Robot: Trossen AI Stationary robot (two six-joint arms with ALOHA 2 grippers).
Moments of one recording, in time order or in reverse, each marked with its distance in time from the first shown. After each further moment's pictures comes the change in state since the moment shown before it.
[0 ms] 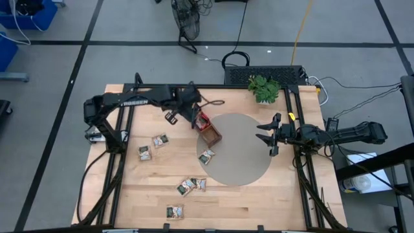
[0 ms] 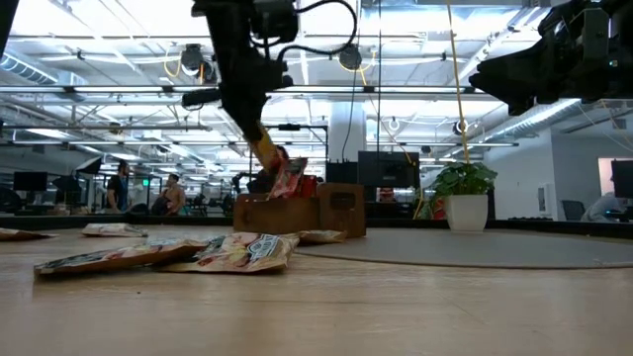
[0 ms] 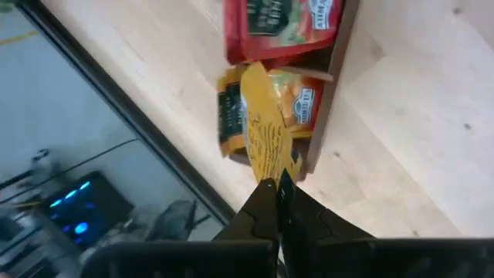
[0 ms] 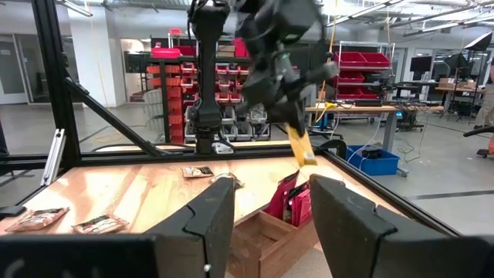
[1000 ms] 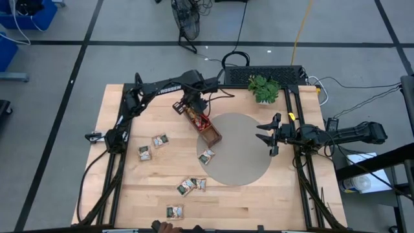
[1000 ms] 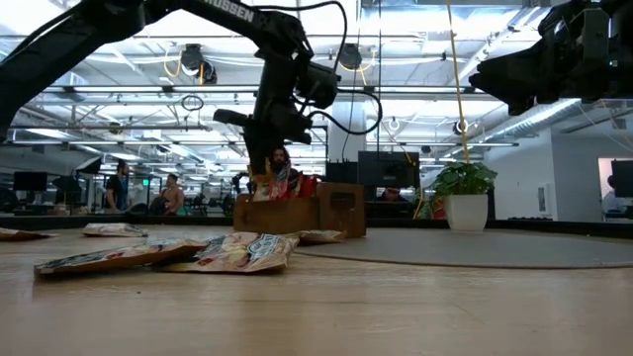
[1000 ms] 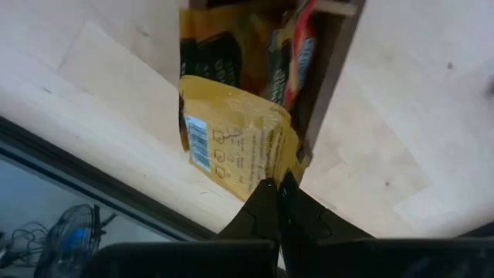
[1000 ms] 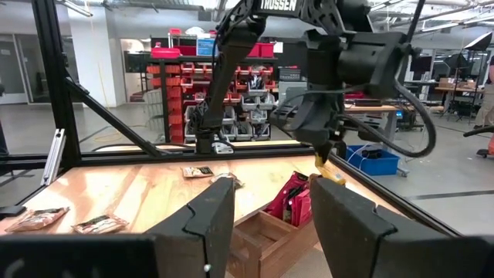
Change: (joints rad) left arm 0.139 0.519 0.601 -0.565 0.079 0.057; right arm 0.000 0.000 0.000 0.000 0.000 0.000
